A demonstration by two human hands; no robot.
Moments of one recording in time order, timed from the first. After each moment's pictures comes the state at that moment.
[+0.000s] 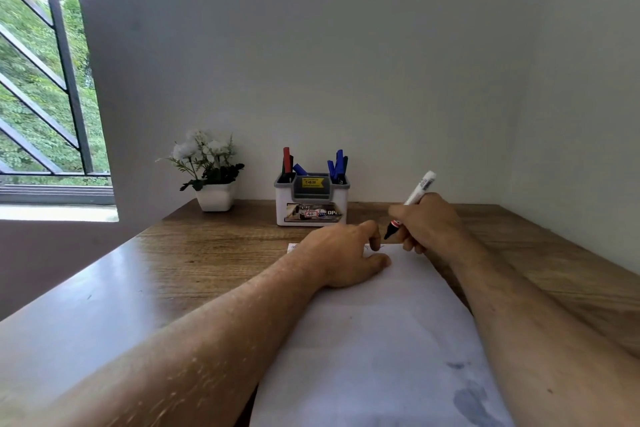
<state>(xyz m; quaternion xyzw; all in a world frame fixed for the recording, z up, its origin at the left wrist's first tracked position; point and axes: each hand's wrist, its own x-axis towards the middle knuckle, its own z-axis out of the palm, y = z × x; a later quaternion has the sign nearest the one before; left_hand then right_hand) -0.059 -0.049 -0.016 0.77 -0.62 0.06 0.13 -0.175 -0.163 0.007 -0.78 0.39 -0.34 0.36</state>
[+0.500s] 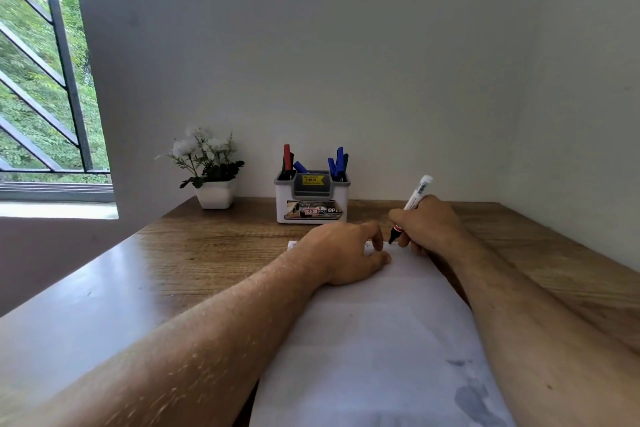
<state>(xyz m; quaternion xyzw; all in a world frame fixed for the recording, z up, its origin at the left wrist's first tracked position) -0.060 -0.050 -0.016 0.78 -0.61 0.03 0.12 -0.173 -0.171 -0.001 -0.80 0.40 -0.31 0.32</state>
